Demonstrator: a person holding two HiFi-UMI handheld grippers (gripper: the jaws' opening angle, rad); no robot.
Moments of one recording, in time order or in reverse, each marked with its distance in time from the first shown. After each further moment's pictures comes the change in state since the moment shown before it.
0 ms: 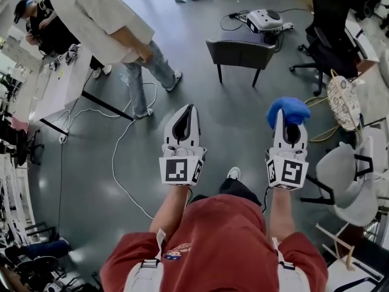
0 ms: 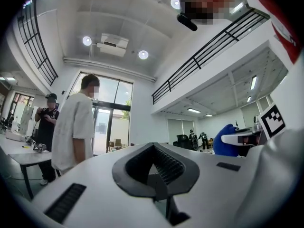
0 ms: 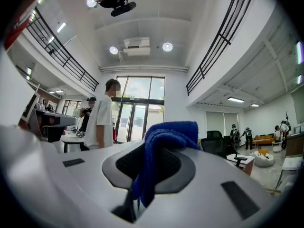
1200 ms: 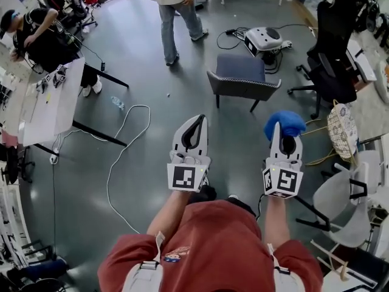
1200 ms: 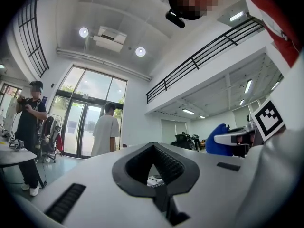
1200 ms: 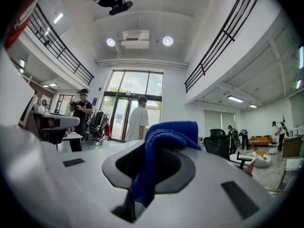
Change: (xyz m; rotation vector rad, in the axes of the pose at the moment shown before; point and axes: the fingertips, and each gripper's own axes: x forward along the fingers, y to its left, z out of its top) left arm 0.177 0.100 -0.051 0.004 0.072 -0.141; right arm 0.202 0.029 -0.016 -0.018 0.052 -0.067
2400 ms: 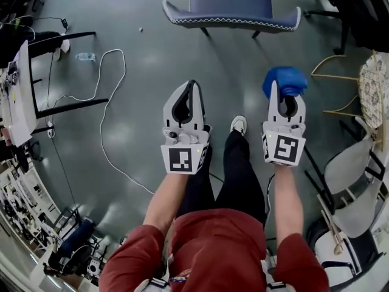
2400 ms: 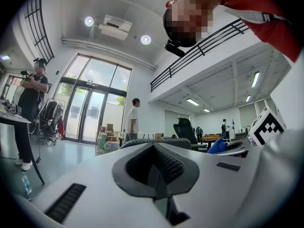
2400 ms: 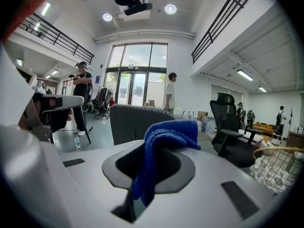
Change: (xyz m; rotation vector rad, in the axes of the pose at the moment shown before) left arm 0.156 -0.050 -0.252 -0.063 -0.015 0.065; right arm 0.121 -0.075 -0.319 -0.036 0.294 0.101
